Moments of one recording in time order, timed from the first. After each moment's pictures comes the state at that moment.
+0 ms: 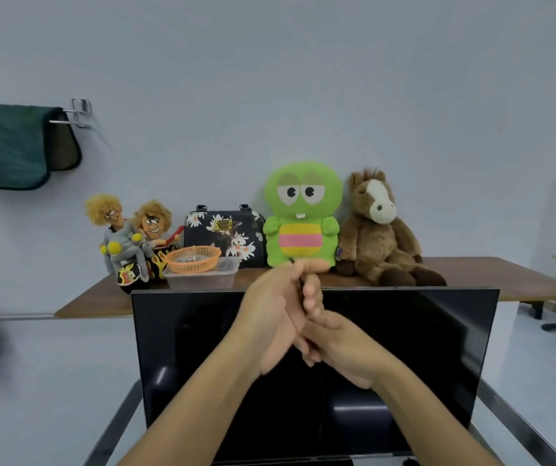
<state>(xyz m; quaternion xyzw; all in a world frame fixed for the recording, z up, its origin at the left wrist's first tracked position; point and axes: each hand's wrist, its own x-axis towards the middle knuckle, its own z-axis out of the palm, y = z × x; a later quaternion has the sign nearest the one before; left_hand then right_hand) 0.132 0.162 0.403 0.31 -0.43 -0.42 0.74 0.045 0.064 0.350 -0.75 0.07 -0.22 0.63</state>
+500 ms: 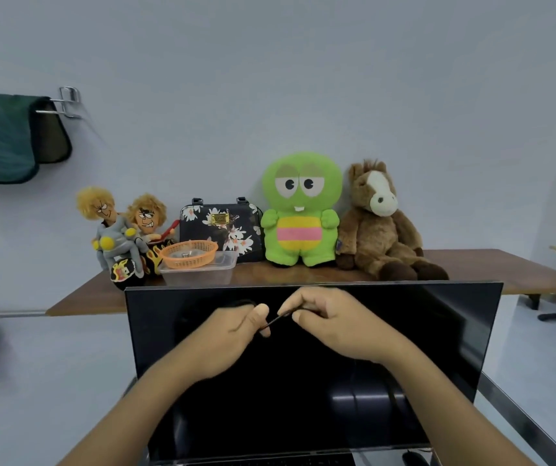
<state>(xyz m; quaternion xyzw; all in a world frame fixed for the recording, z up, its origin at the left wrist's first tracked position) 0.221 0.178 0.349 0.70 -0.59 -0.11 0.39 0.045 0.053 0.379 -0.91 0.09 -0.24 0.33</state>
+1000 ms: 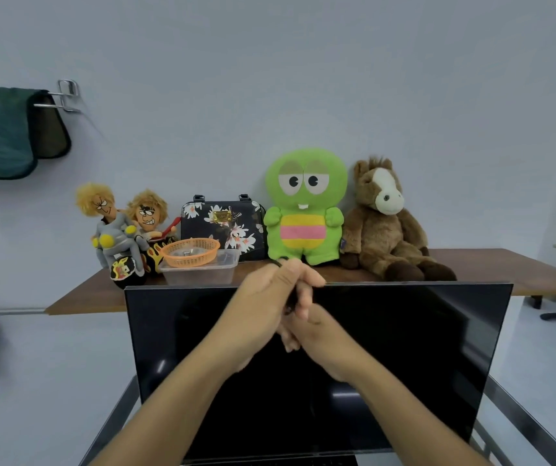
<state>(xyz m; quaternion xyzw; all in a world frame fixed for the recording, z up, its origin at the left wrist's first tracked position) 0.163 0.162 0.391 0.47 -0.55 -0.25 0.65 0.091 0.056 0.335 -0.77 0.06 -0.28 0.57</state>
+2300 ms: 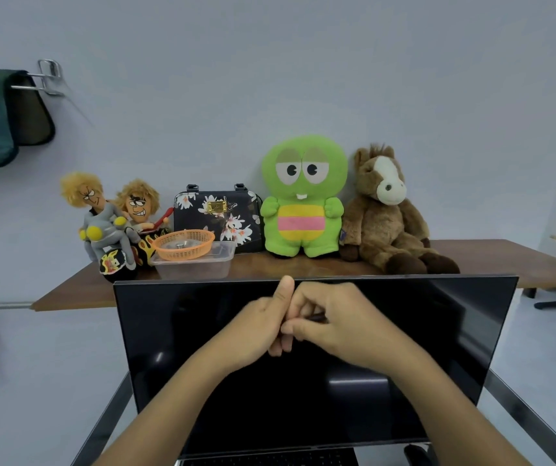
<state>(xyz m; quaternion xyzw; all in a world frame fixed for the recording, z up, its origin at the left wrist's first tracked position) 0.198 0.136 0.352 0.66 -0.56 -0.22 0.44 0.051 0.056 0.381 -0.92 0.09 -0.26 0.28</state>
